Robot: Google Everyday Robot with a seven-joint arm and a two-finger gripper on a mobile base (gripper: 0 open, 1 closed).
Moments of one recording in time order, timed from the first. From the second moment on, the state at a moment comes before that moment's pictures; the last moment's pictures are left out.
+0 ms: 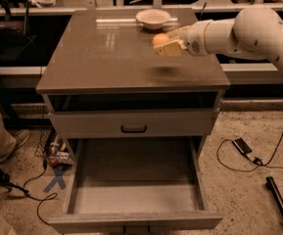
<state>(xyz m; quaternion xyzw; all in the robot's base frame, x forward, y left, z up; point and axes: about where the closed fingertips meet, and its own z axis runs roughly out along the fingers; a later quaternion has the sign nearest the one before) 0.735 -0.094 0.906 -0.40 0.72 0.18 0.53</state>
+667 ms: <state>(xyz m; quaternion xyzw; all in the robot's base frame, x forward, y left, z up) 0.715 -0.095 0.897 -0.40 0.73 0.18 0.52</state>
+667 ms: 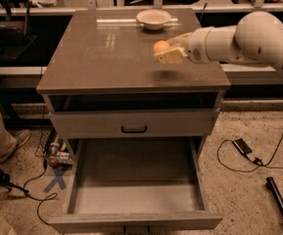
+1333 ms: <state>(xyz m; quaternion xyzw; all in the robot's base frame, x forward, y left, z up) 0.610 -0.122 0.876 -0.35 0.77 0.15 0.52</state>
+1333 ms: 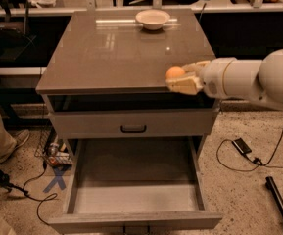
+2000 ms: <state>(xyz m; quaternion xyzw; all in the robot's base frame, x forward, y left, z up) 0.562 -0.119 0.785 -0.37 0.83 0.12 0.40</state>
